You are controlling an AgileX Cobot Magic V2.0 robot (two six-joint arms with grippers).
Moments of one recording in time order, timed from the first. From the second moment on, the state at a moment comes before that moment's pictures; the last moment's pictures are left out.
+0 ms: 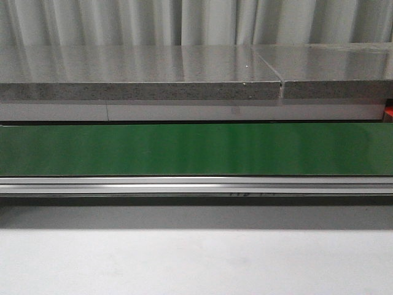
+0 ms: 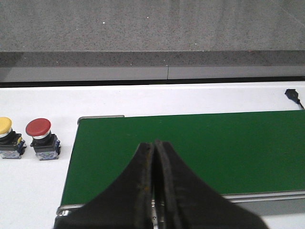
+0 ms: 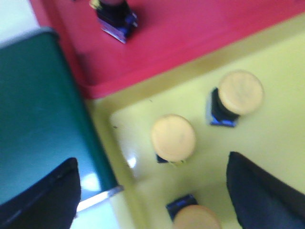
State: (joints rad) left arm -0.11 0.52 -0.55 -0.04 0.45 0.01; right arm -0.56 1.20 -0.77 0.15 0.50 -0.17
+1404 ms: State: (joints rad) left arm -0.11 0.52 -0.55 -0.04 0.45 0.01; right arm 0.01 0.75 -0.70 0.24 0.48 -0.30
